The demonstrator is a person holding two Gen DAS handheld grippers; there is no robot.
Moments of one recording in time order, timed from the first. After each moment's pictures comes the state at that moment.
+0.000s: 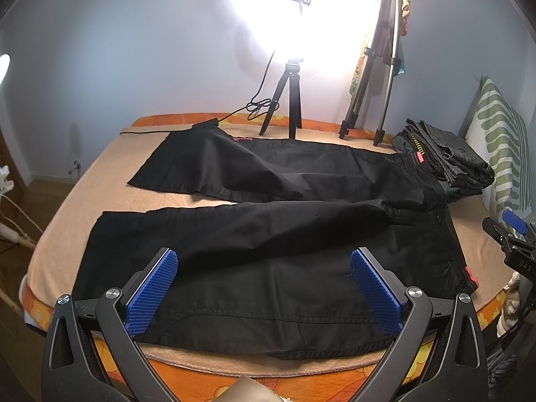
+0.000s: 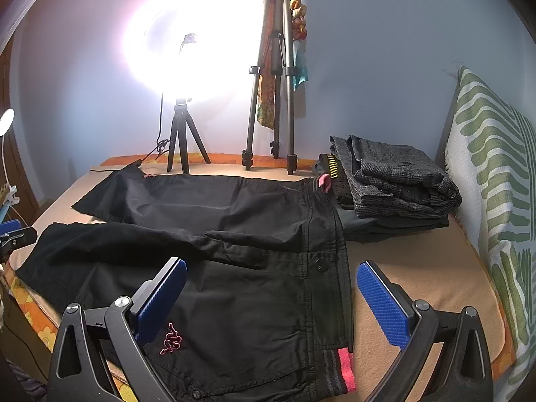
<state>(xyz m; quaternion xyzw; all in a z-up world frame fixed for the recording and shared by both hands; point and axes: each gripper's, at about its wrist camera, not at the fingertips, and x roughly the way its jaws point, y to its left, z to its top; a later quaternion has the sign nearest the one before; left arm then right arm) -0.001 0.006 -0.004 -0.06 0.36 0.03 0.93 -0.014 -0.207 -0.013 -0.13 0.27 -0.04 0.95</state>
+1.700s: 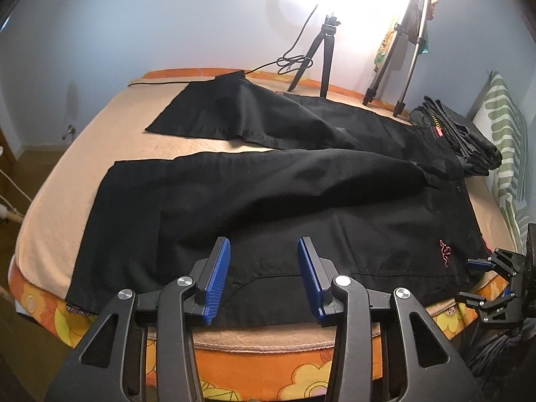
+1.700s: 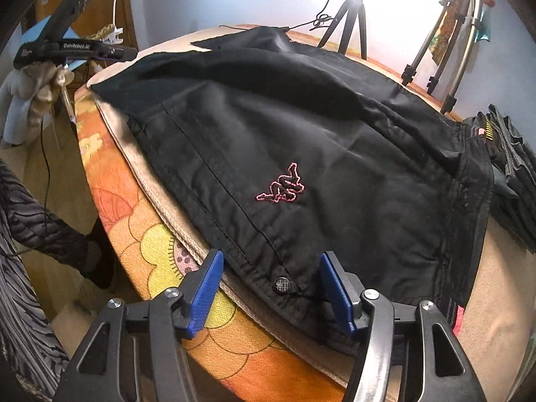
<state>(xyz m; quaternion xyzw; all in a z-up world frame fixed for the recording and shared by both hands) -0.013 0.086 -0.060 -0.09 0.42 0.01 0.90 -0.040 -0.165 -0.142 -0.30 0.46 0.19 0.82</state>
